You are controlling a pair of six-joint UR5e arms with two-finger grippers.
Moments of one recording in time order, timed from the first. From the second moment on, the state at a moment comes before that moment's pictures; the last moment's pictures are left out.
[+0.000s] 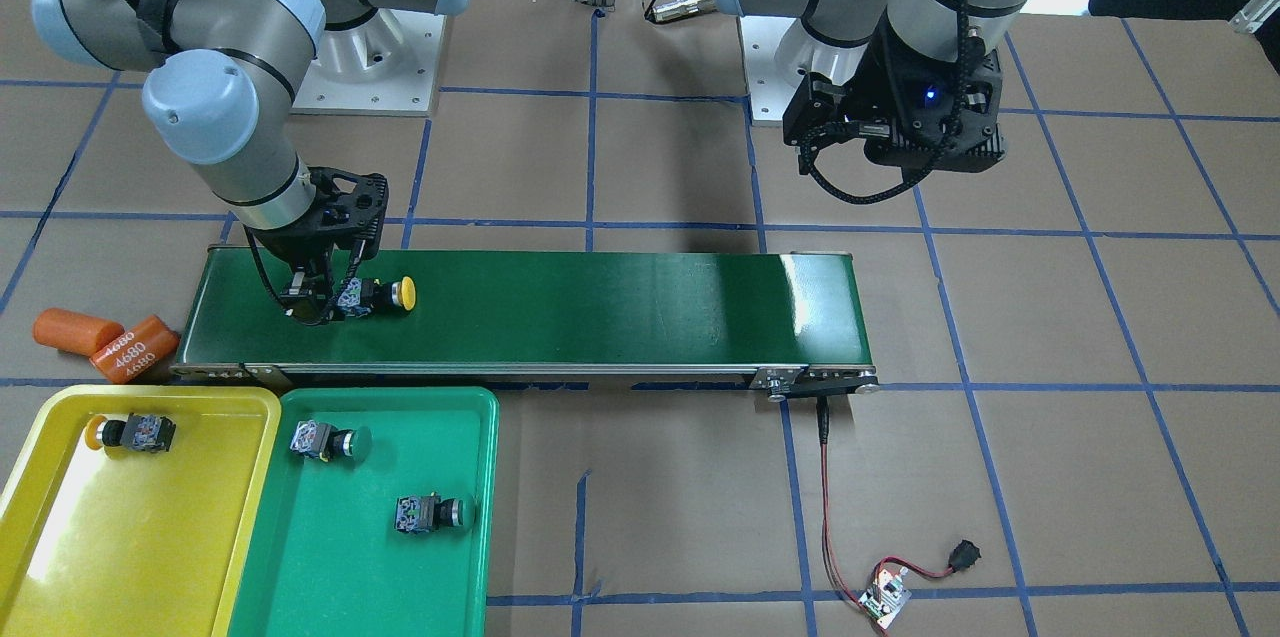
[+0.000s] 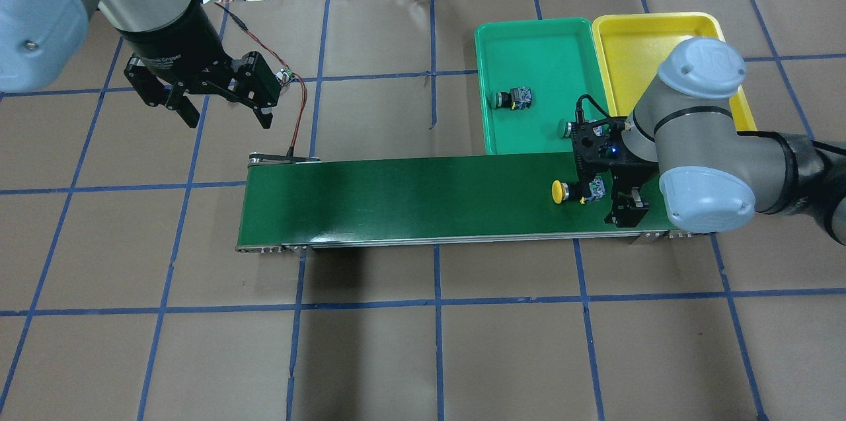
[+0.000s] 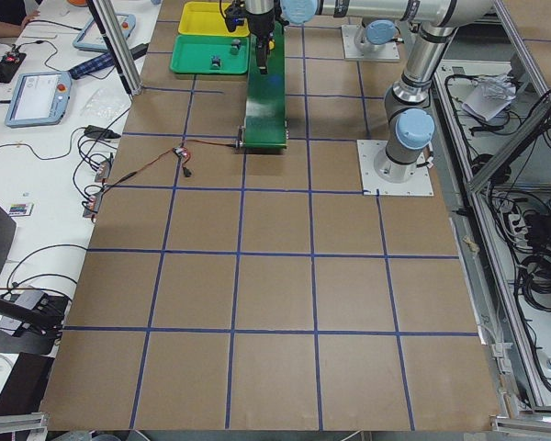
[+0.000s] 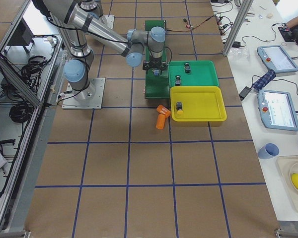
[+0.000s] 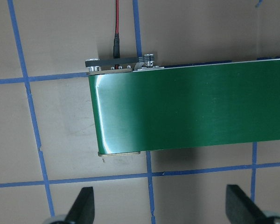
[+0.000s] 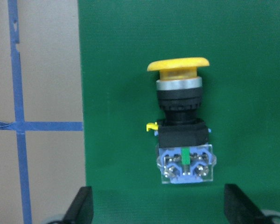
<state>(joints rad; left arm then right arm) -1.58 -1.59 -1.53 -1.67 1.58 0.05 1.46 -1.46 2.10 -2.17 -1.53 -1.68</state>
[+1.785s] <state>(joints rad) -1.58 -1.60 -1.55 -1.63 1.57 0.09 1.37 -1.21 1.72 -2.16 -1.54 -1.68</state>
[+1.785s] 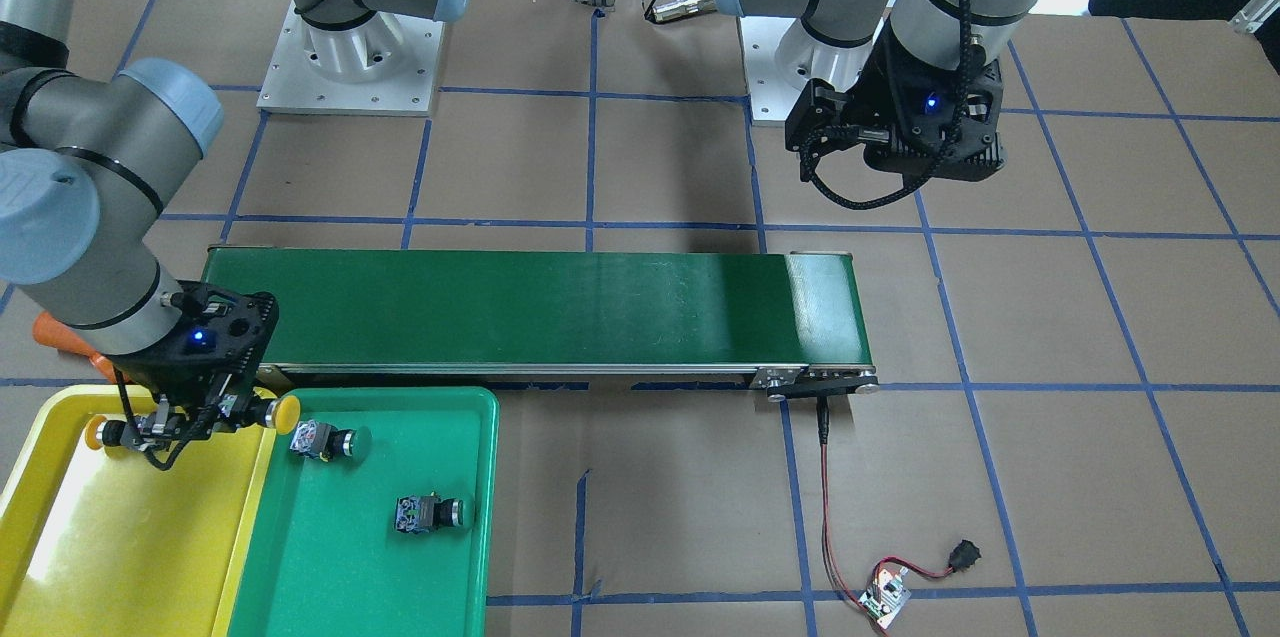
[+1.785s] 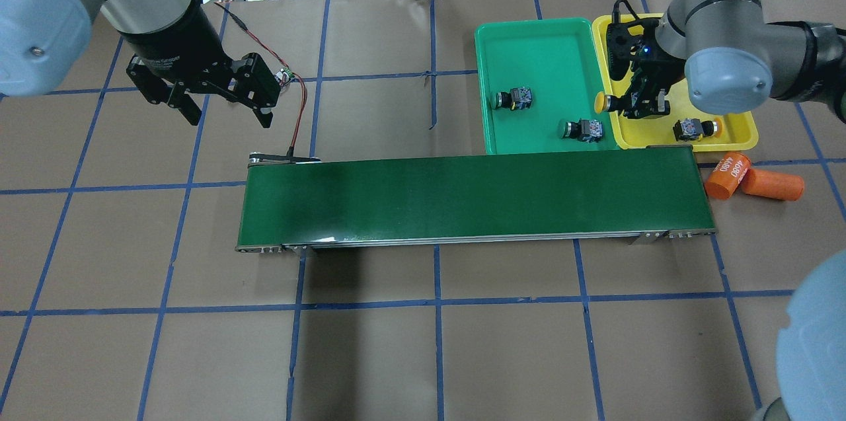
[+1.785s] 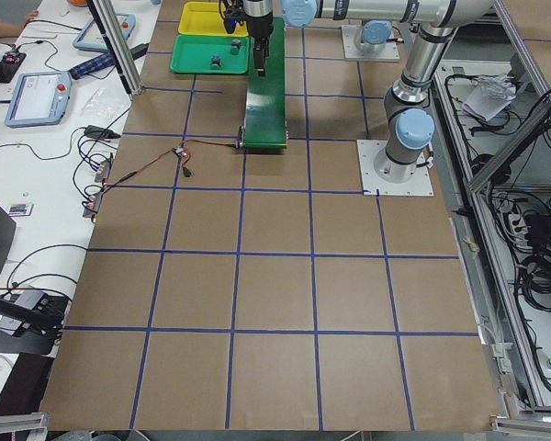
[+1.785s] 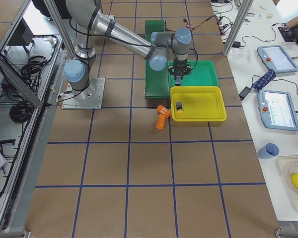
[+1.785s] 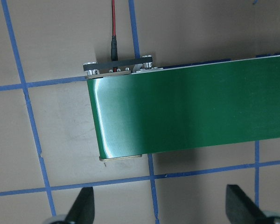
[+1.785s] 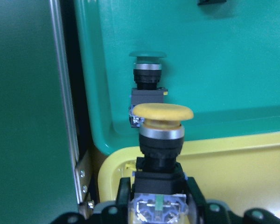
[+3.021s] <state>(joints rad) -1.58 -1.62 -1.53 -1.61 1.57 0.09 1.34 -1.32 1.57 -1.85 -1.50 -1.52</state>
